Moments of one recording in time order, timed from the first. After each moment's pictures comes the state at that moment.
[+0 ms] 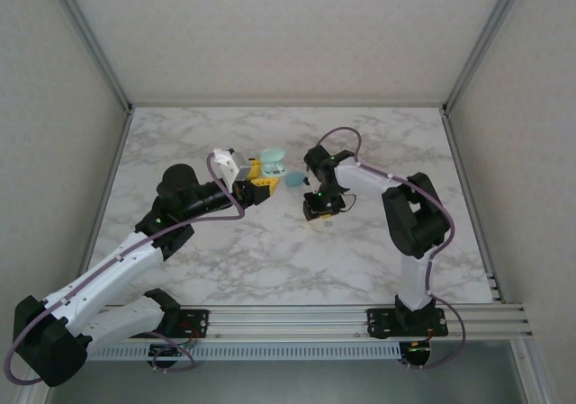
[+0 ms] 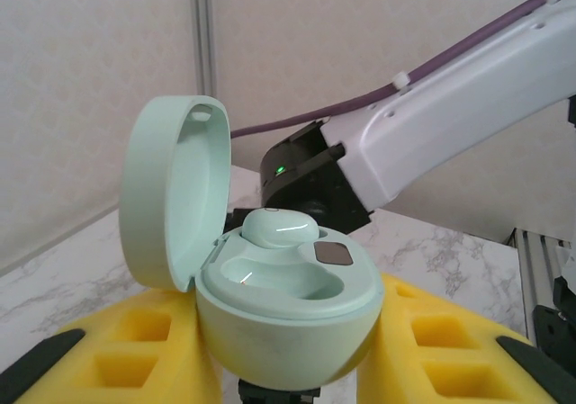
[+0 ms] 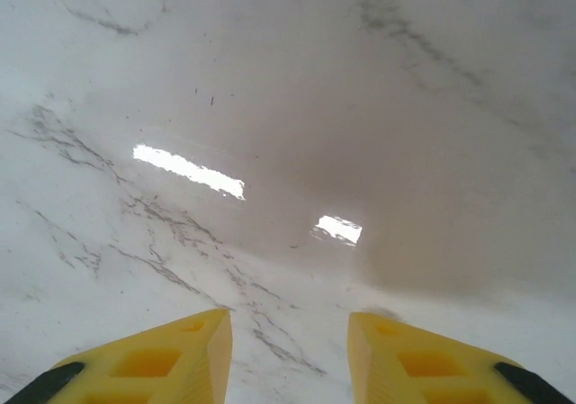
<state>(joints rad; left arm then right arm) -0.63 0.99 0.76 0.22 0.50 -0.03 0.59 1.91 1.35 -0.91 -0.19 0.24</state>
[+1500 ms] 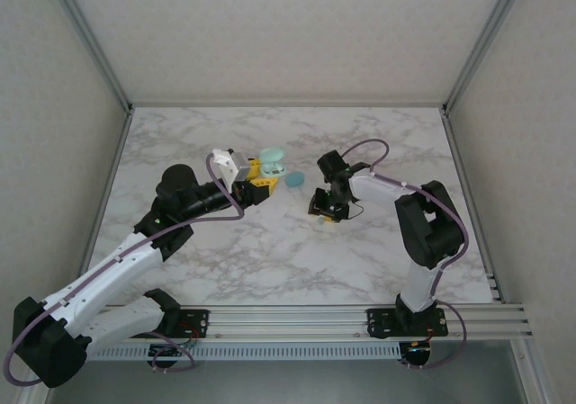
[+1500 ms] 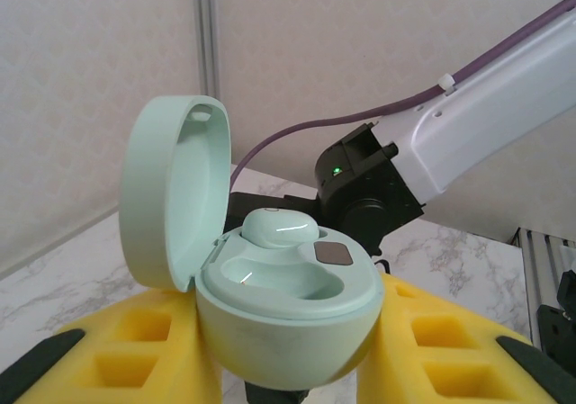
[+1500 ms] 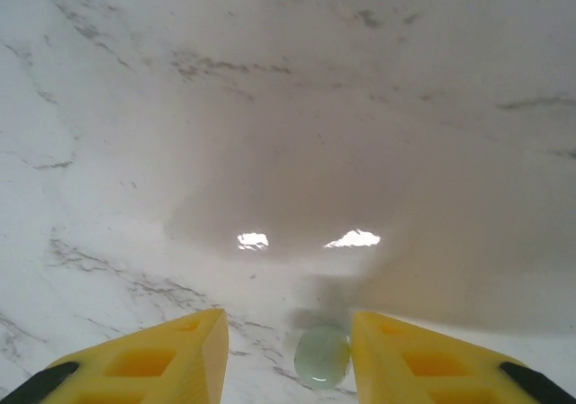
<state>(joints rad) -0.63 0.98 0.76 0.22 0.50 -0.03 0.55 1.82 1.16 -0.67 -0.24 0.70</state>
